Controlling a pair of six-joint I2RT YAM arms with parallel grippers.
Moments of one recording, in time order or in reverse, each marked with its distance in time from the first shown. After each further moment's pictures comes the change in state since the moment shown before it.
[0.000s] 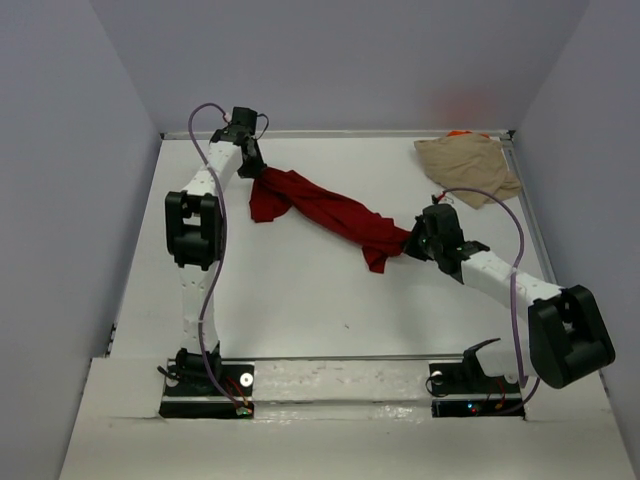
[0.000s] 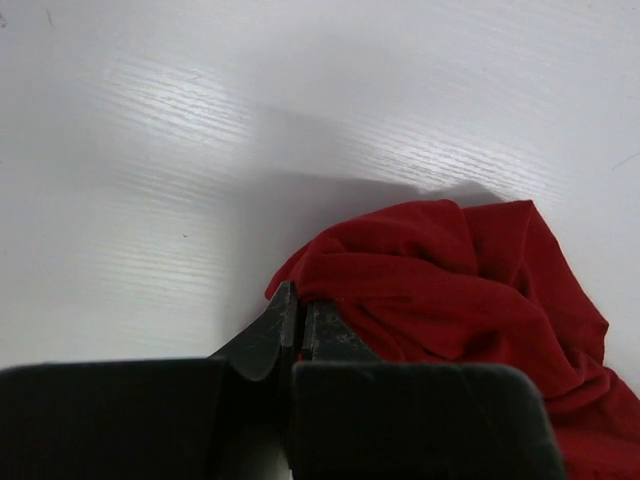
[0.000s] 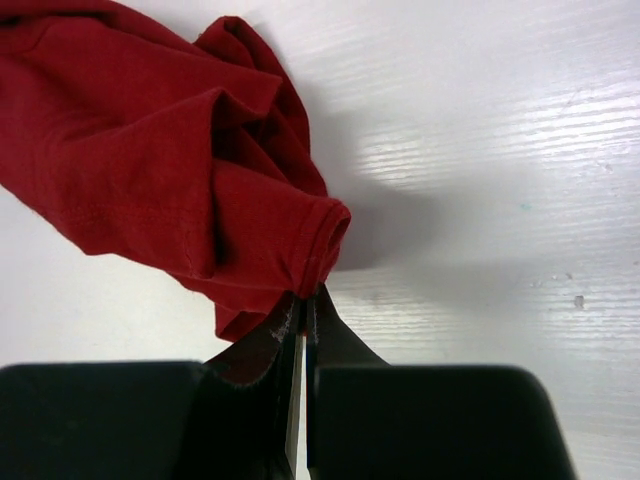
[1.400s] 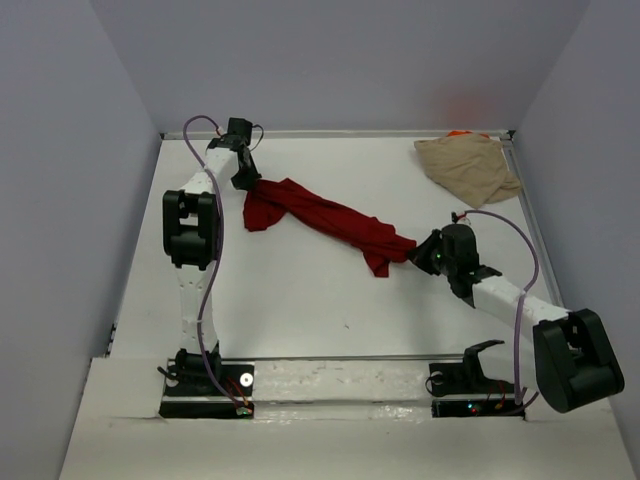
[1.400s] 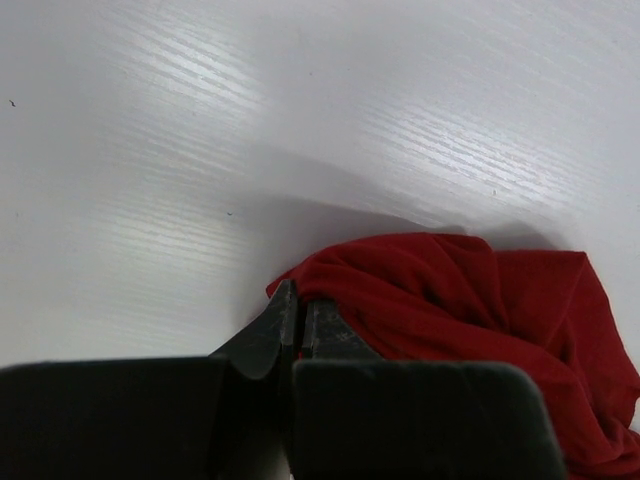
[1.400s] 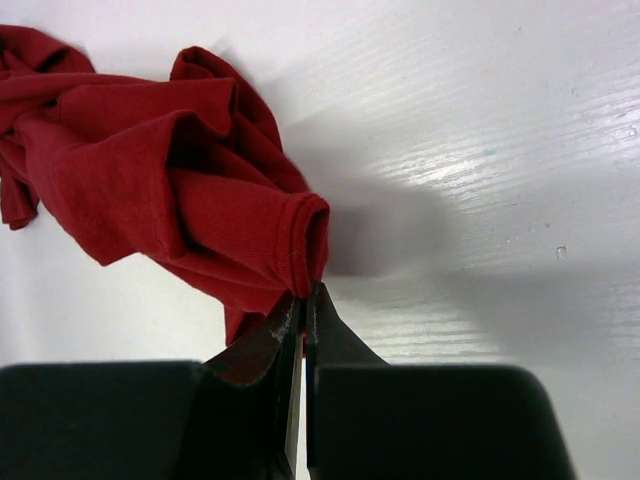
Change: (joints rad) left arm 0.034 -0.008 -0.109 0.015 -0.035 -0.041; right arm -0.092 -0.131 -0.241 0.216 -0.108 0.149
